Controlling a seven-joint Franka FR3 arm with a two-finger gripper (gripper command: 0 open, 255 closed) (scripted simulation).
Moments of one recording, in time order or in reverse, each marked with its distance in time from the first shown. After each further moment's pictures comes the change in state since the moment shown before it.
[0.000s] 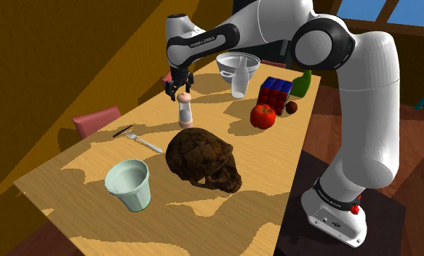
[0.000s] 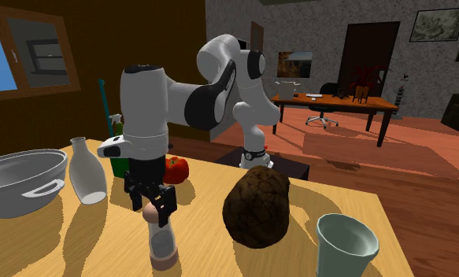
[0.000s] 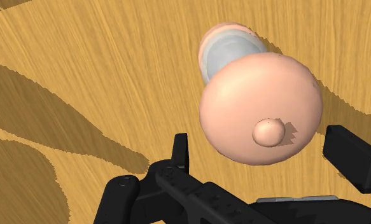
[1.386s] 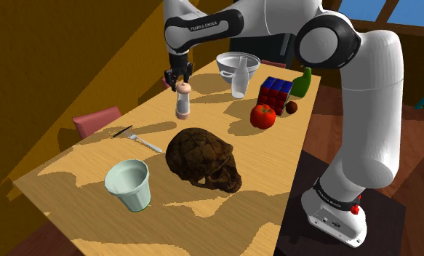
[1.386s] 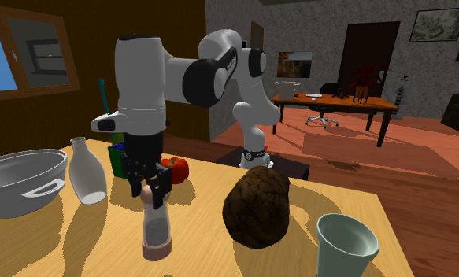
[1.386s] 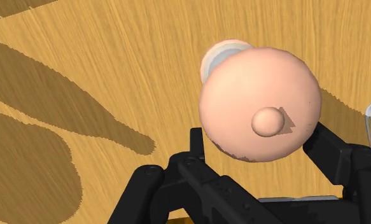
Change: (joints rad) arm 0.001 -0.030 0.003 0.090 0.007 -0.119 -0.009
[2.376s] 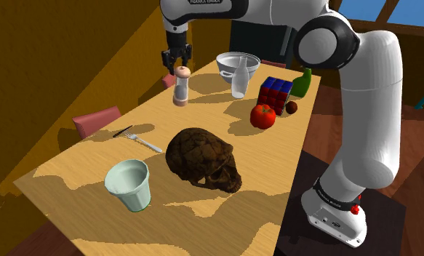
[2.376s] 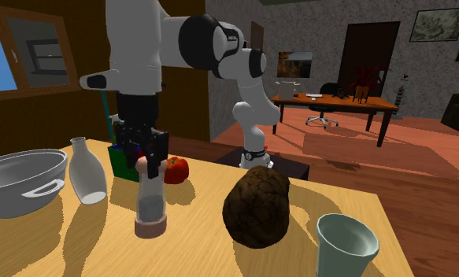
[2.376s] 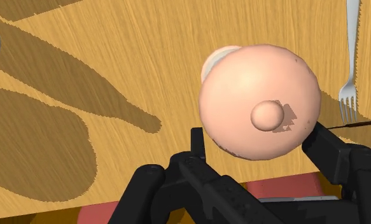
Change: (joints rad) arm 0.008 0.007 0.002 0.209 0.003 -0.201 -0.011
